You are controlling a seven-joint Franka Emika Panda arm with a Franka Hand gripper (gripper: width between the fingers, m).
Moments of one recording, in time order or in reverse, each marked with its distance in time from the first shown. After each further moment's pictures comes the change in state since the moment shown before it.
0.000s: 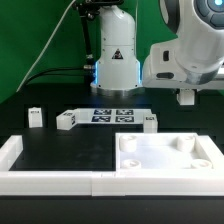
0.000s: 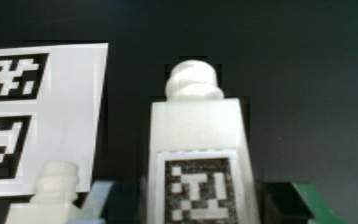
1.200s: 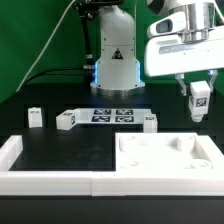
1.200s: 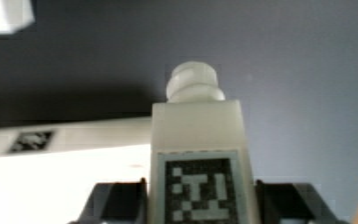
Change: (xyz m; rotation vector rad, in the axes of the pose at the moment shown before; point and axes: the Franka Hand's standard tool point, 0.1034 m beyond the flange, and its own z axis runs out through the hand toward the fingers) arm 0.026 -0.011 -0.057 0.051 1.053 -0.173
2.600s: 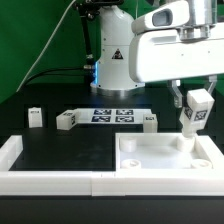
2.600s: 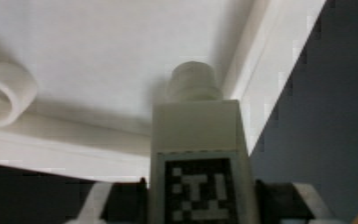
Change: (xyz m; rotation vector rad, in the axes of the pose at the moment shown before) arm 0.154 0.047 0.011 -0.007 -0.058 -0.273
